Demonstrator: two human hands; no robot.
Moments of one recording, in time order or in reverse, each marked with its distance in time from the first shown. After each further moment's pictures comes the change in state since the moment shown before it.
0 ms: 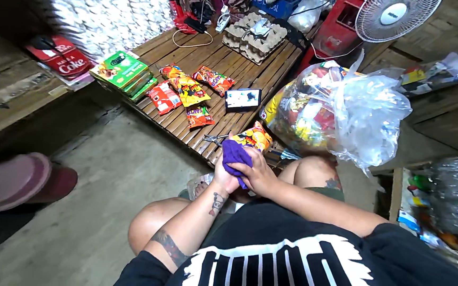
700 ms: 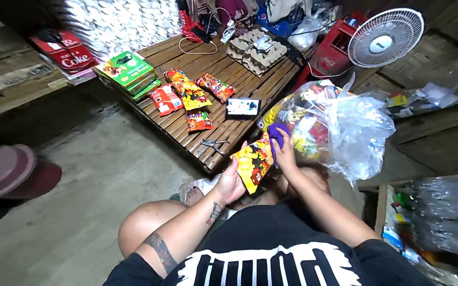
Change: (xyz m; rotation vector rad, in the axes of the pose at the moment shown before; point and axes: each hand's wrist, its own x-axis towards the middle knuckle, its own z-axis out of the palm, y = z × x) left_hand -0.007 -0.008 0.005 0.162 -0.393 -0.087; right_hand 0.017 0.089 -0.047 0.148 0.132 0.877
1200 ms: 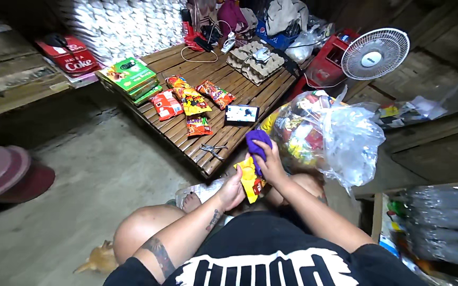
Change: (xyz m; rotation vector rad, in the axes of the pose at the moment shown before) left_hand -0.004 -0.010 -0.005 0.248 -0.031 -0.082; right_hand -0.023 -0.028 0.012 -0.073 -0.119 -0.414
